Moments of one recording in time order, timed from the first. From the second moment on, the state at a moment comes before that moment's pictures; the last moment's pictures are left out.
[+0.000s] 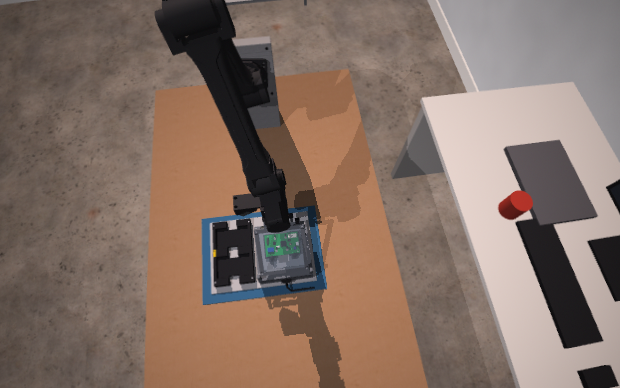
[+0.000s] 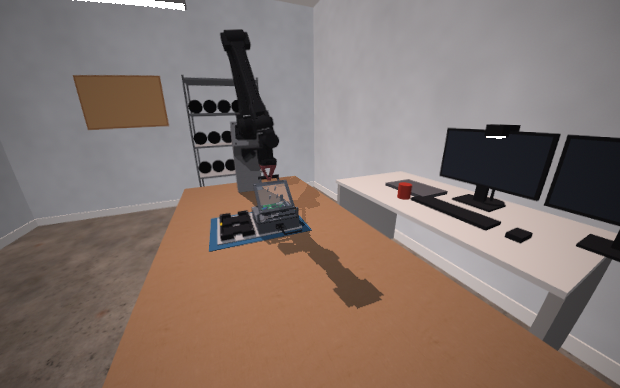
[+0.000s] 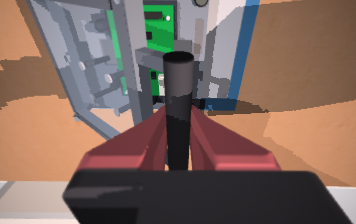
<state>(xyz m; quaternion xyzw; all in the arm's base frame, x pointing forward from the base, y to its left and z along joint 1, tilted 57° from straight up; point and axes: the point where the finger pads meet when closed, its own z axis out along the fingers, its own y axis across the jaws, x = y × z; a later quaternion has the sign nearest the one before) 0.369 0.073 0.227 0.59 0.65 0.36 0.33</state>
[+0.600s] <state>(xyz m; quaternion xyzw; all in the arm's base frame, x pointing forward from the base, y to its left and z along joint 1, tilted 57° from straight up) 0.385 0.074 0.193 0.59 0.65 0.36 0.33</state>
